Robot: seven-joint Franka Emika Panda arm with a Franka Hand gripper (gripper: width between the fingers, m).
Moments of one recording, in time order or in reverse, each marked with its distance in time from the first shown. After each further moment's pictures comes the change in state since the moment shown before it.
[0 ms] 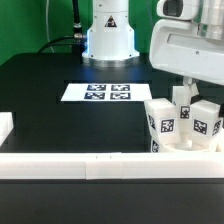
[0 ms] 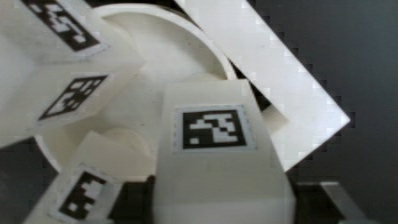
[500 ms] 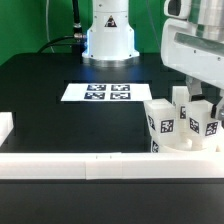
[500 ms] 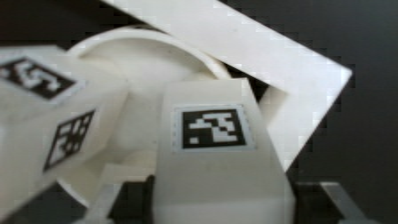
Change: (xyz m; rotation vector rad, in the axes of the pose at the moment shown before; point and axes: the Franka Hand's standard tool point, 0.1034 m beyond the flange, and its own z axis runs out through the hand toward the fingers) arm 0.002 0.005 0.002 0.037 -0.018 0.432
